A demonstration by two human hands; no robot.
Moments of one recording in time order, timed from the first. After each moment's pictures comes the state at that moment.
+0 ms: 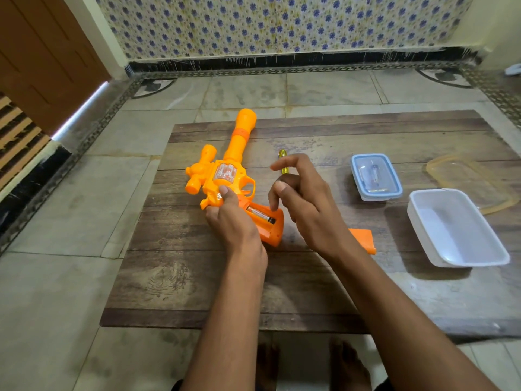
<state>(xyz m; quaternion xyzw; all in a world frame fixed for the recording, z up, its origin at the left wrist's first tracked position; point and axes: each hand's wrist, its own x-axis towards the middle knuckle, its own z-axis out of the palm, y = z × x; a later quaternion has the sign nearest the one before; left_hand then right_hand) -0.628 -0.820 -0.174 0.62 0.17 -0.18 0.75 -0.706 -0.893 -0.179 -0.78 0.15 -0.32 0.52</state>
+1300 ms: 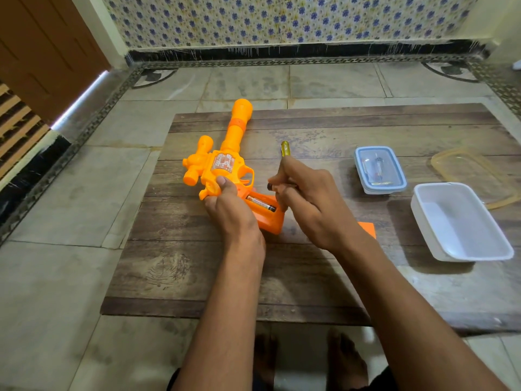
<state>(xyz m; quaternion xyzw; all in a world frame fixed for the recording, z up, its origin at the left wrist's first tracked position) -0.618 -0.820 -0.182 0.60 0.15 -0.18 0.76 -0.714 -0.893 -0.171 -0.85 0.12 -0.29 0.41</state>
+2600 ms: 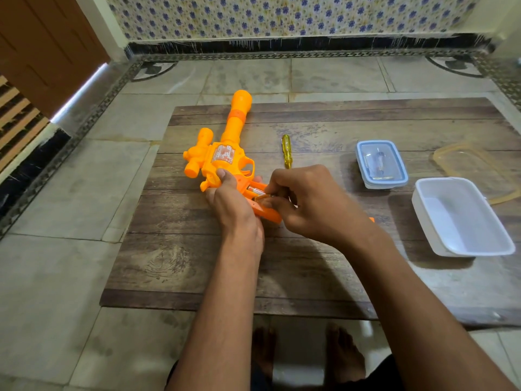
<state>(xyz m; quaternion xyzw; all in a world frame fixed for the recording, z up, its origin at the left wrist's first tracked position) -0.604 -0.825 -0.205 0.52 0.14 -0.21 0.82 -0.714 -0.893 -0.161 -0.93 0.10 -0.21 0.27</state>
